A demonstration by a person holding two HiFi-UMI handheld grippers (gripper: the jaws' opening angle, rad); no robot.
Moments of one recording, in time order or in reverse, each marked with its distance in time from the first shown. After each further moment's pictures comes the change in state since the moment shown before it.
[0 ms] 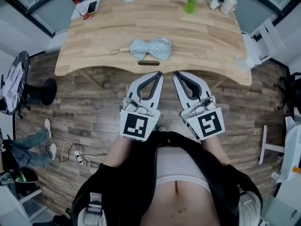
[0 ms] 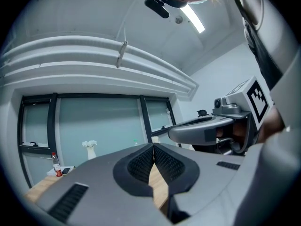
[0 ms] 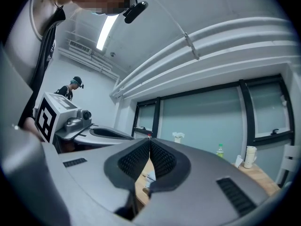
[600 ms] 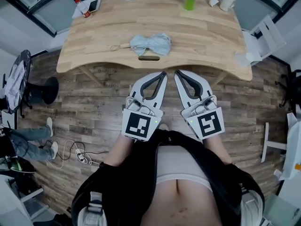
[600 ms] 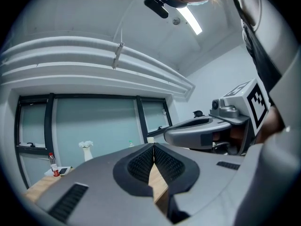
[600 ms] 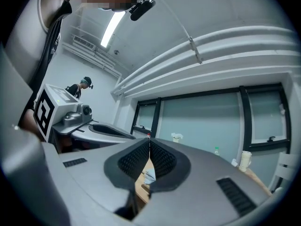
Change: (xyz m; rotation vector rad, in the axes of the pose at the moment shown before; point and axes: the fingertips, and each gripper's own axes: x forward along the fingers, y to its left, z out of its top) left arm -0.013 -0.028 0.007 0.002 -0.007 -0.035; right arm -0.022 0.012 0.003 -0.026 0.009 -0.021
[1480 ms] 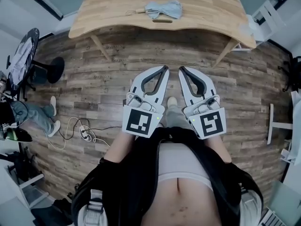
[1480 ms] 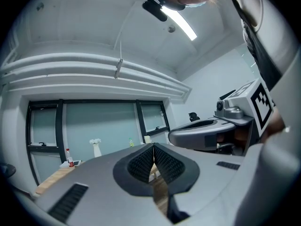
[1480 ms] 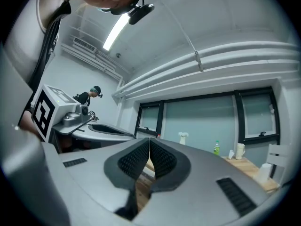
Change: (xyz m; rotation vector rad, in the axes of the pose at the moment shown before) left arm -0.209 -0.086 0.012 0.008 0.009 0.016; right arm -0.131 0.183 0.033 0.020 0.002 -0.041
